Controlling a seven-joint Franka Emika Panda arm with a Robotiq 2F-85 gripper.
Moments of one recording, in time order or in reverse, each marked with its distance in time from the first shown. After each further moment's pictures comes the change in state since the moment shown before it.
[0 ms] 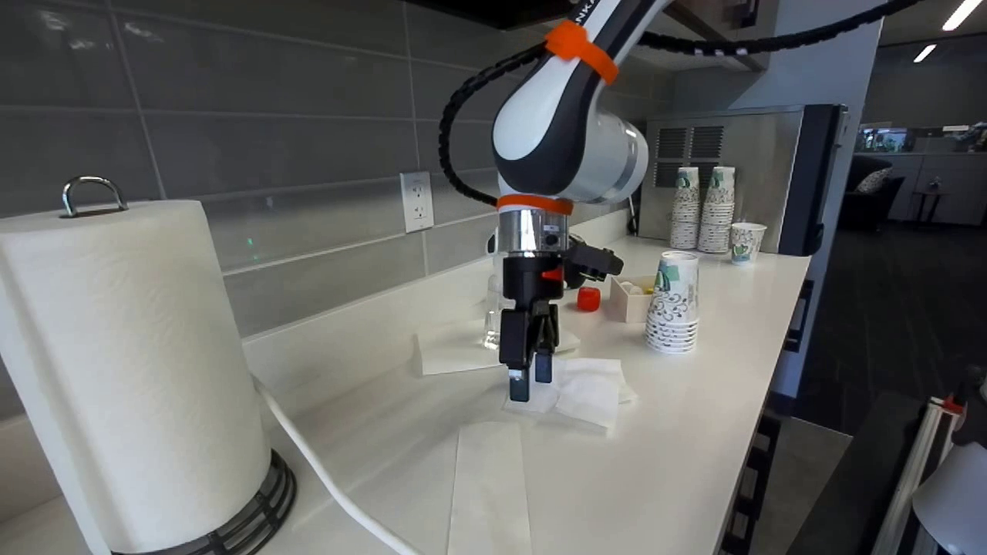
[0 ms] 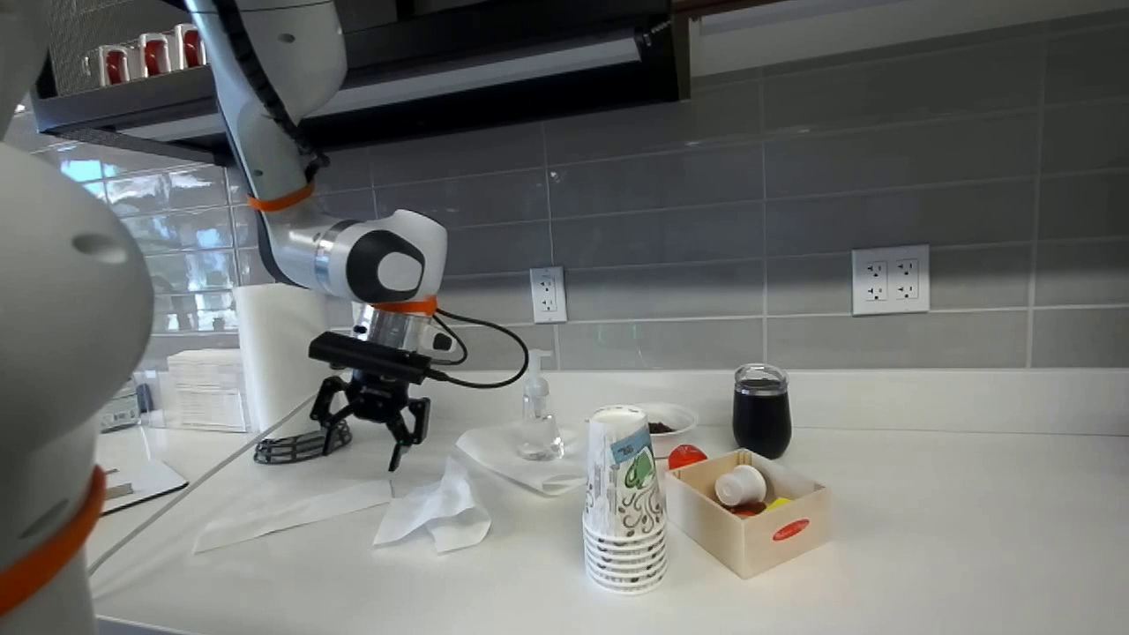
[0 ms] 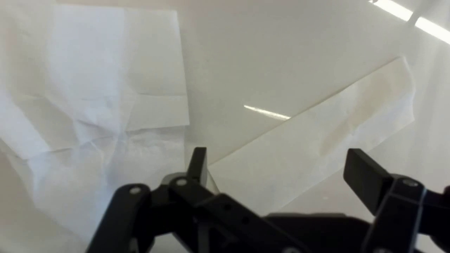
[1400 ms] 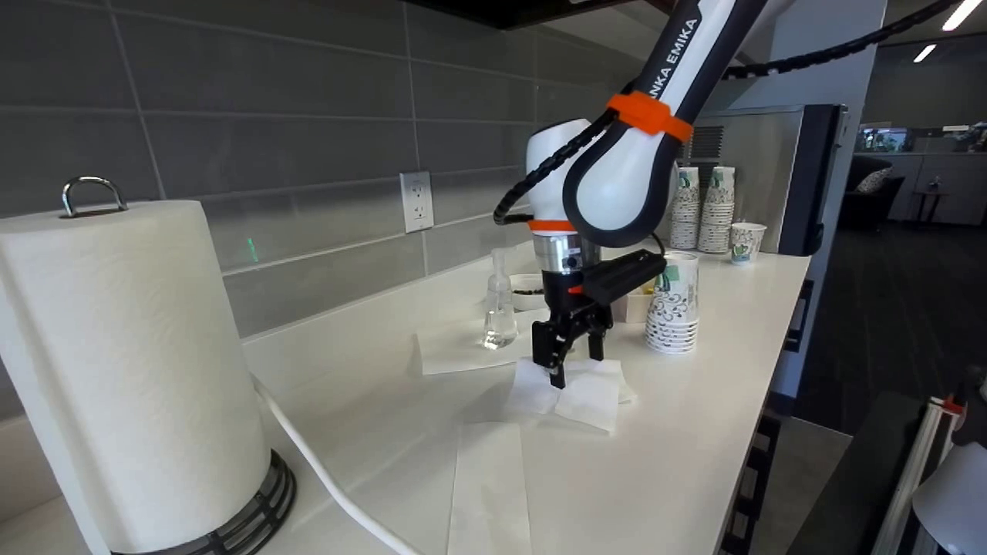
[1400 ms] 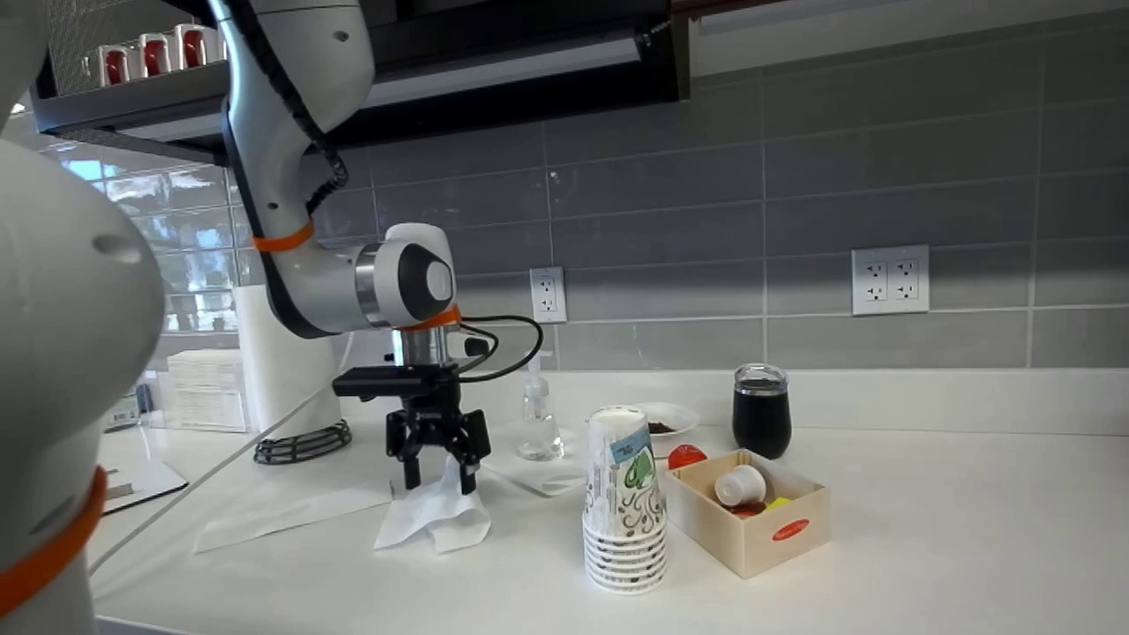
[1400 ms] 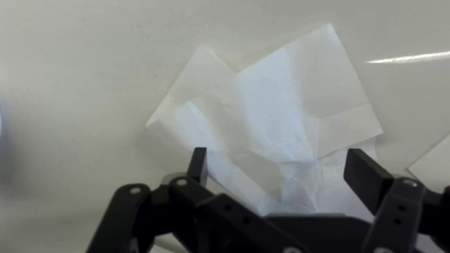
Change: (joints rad) arm 0.039 0.005 -0.175 -0.101 -0.526 0.175 0.733
